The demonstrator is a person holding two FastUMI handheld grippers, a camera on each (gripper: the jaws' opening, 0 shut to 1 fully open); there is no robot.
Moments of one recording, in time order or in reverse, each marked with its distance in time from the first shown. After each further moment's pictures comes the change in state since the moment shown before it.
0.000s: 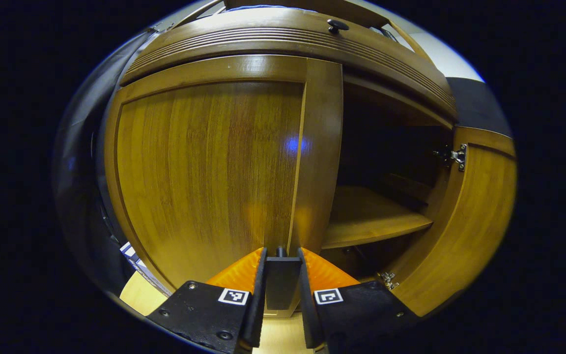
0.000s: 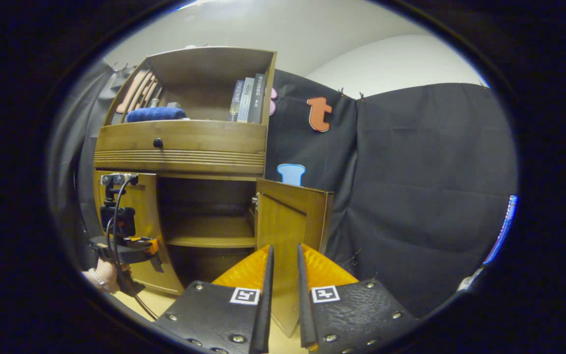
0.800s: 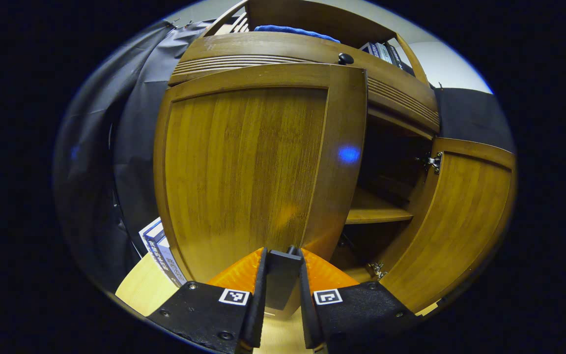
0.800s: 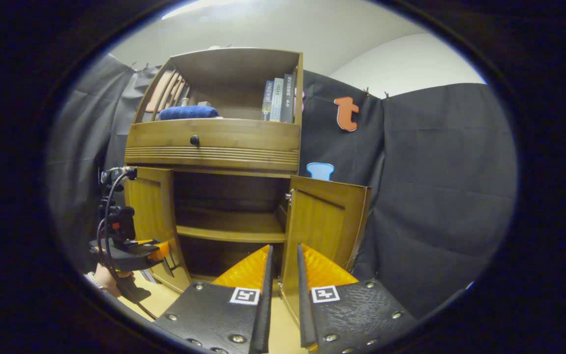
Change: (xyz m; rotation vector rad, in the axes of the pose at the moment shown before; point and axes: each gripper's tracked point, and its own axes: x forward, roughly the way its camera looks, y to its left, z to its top) left arm -0.082 0.020 -0.014 -0.061 -0.020 0.001; right arm -0.021 0.047 -0.007 -0.019 0.014 0.173
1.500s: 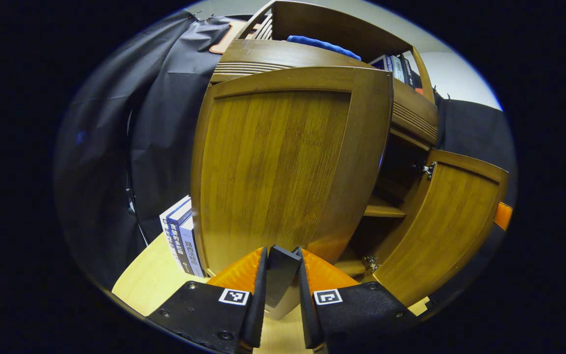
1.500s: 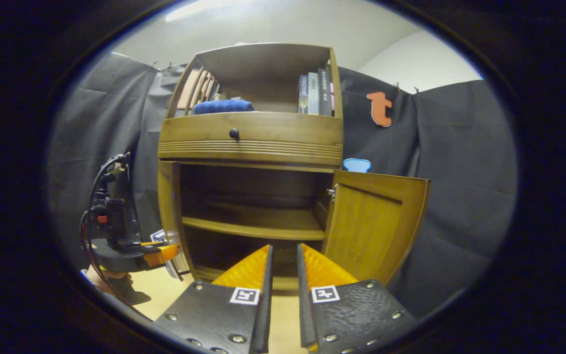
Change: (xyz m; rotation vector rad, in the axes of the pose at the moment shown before) left arm -0.060 0.031 -0.006 -0.074 0.028 0.001; right arm 0.010 0.060 -0.009 -0.002 0.024 0.197
